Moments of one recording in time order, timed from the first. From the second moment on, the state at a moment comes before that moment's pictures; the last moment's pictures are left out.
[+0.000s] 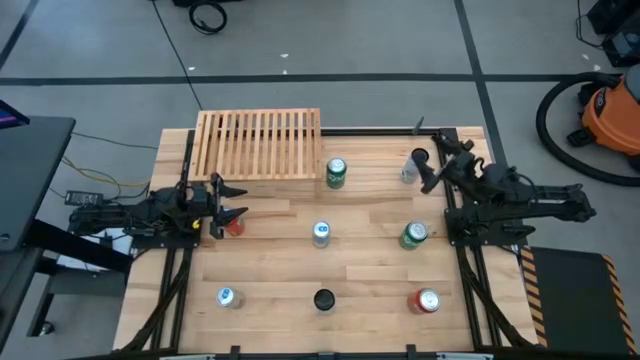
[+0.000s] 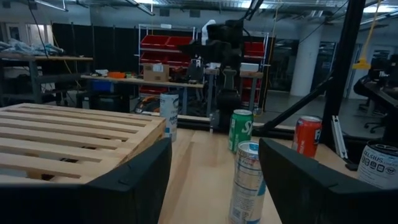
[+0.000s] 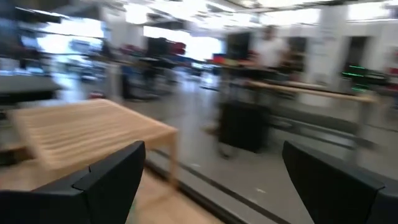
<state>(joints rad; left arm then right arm) 0.02 0.01 0.01 0.15 -0.15 -0.07 -0.02 0.26 0.35 0.04 0.84 -0.13</state>
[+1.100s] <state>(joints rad) 0.02 0.01 0.01 0.19 -0.18 -0.16 -0.03 0.26 0.35 -0.46 1.09 0.50</state>
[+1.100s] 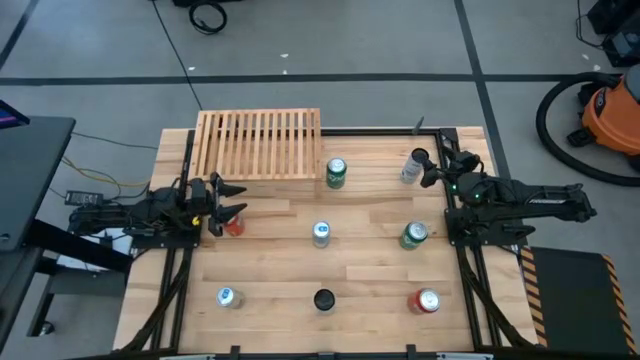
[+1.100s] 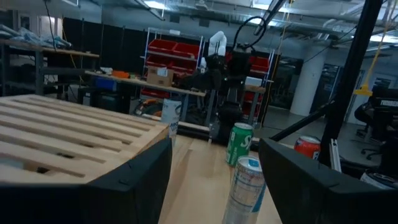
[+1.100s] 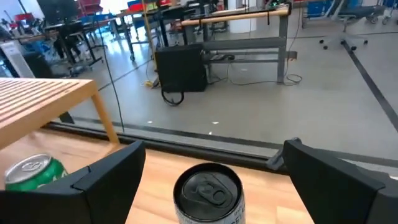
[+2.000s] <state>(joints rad) 0.02 0.01 0.01 0.21 -0.18 -0.07 -0.19 0.66 0.34 -0.43 0.93 0.55</state>
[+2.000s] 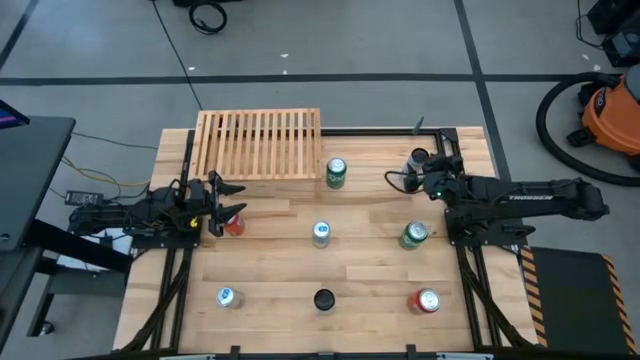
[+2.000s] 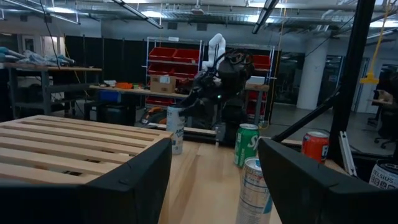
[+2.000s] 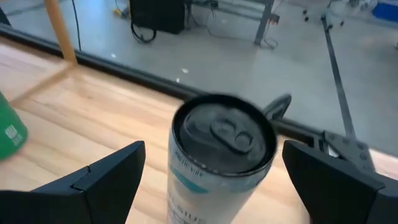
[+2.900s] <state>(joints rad) 0.02 0.01 0.01 0.21 -0.18 -0.07 -0.33 0.79 0.34 -0.26 0.73 0.47</state>
